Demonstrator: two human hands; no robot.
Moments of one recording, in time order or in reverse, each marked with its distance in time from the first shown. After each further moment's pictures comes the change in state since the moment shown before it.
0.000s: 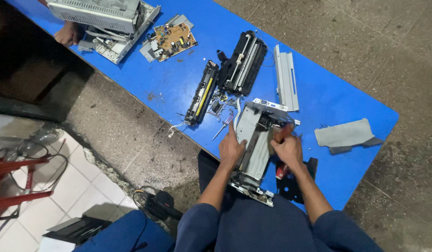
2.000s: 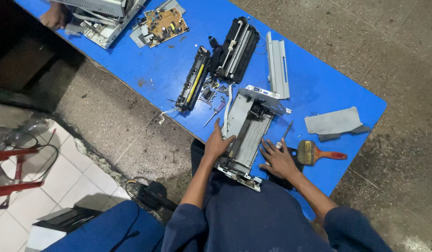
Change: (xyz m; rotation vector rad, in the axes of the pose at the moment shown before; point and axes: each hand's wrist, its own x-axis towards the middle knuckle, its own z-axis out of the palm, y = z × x) left_hand -0.013 -0.044 0.011 -0.123 -0.103 0.055; right_hand -0.064 0.012 -0.037 -0.679 -0.539 -0.566
